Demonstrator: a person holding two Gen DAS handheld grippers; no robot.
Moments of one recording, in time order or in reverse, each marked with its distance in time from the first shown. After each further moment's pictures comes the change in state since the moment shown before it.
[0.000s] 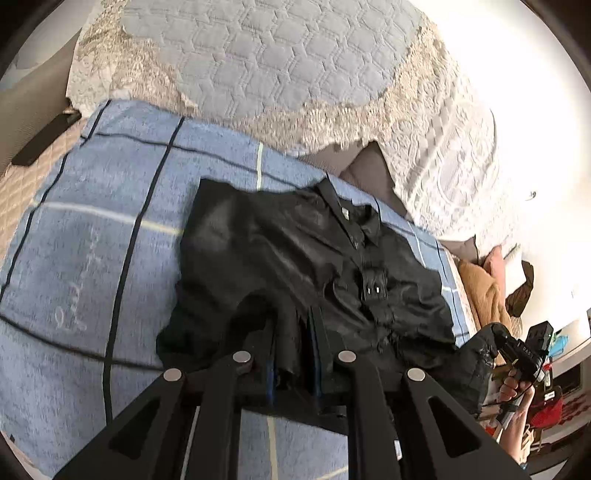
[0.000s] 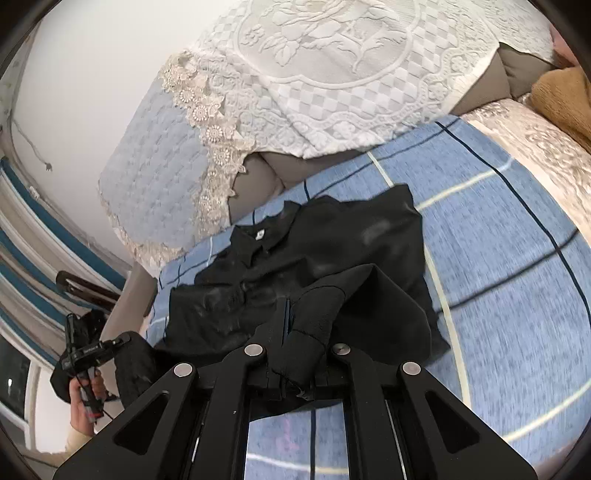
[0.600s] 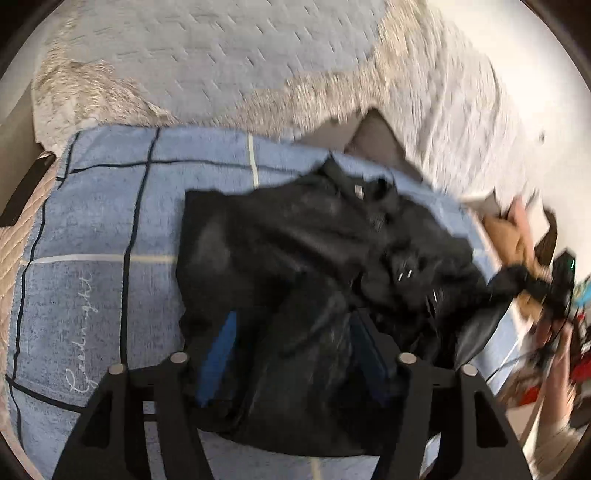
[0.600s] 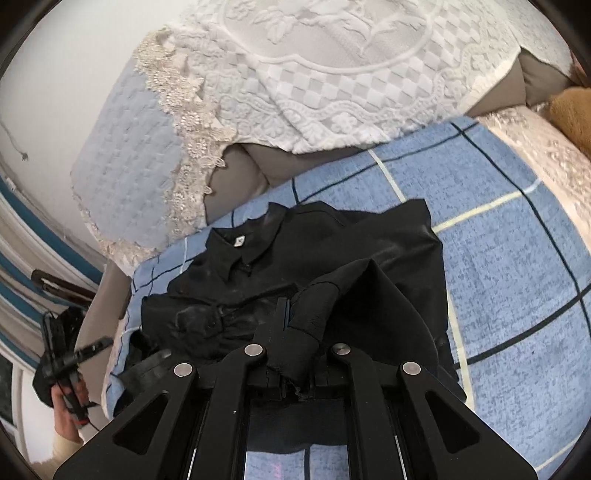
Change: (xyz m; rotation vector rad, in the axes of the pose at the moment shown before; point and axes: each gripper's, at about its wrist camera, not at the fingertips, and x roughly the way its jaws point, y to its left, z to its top) left arm 0.047 -0.012 0.011 0.207 0.095 0.108; right arm 0.062 0.002 0.033 -0.021 0.074 -0.101
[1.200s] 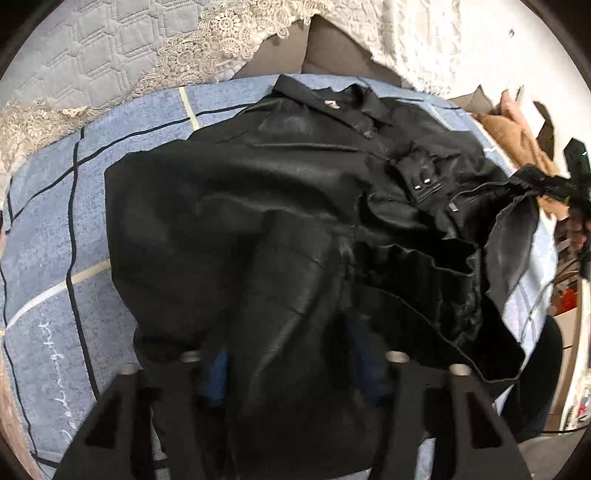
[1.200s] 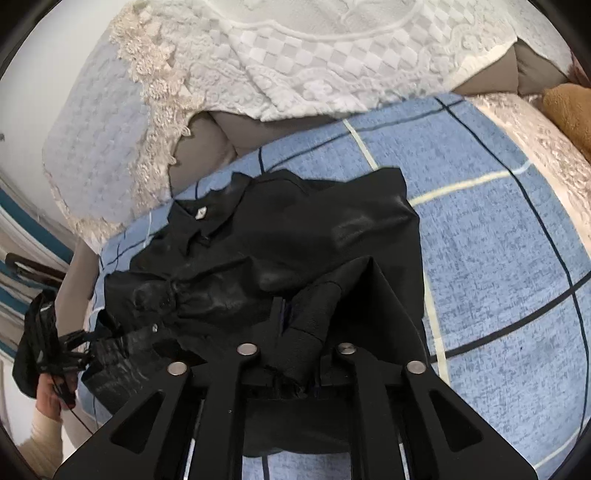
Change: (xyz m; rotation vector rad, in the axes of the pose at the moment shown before) left arm 0.072 -0.025 -0.010 0.300 0.188 0.058; right arm 0.023 -0.022 -0.007 -0.020 0.110 -0.085
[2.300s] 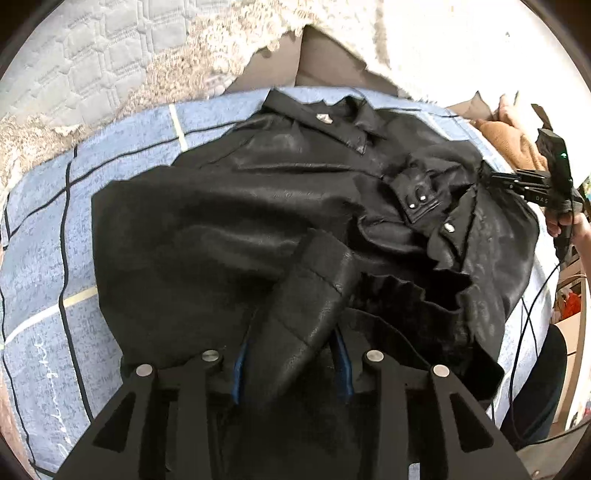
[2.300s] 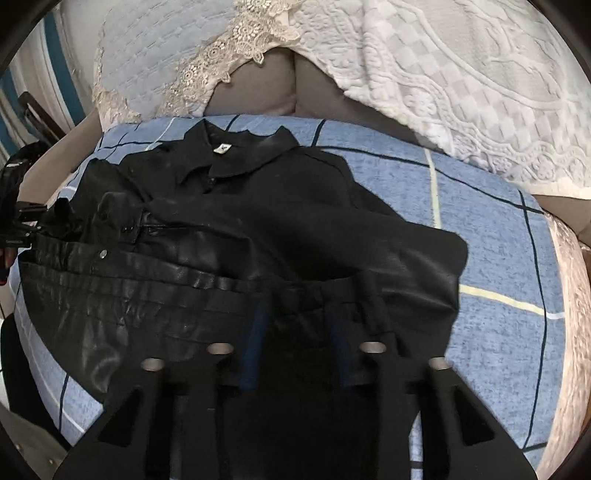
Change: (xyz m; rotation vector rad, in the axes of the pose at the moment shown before) left arm 0.006 -0.012 0.015 0.002 -0.031 -0.008; right arm 0.067 0.038 0.010 -0.561 0.083 -0.097
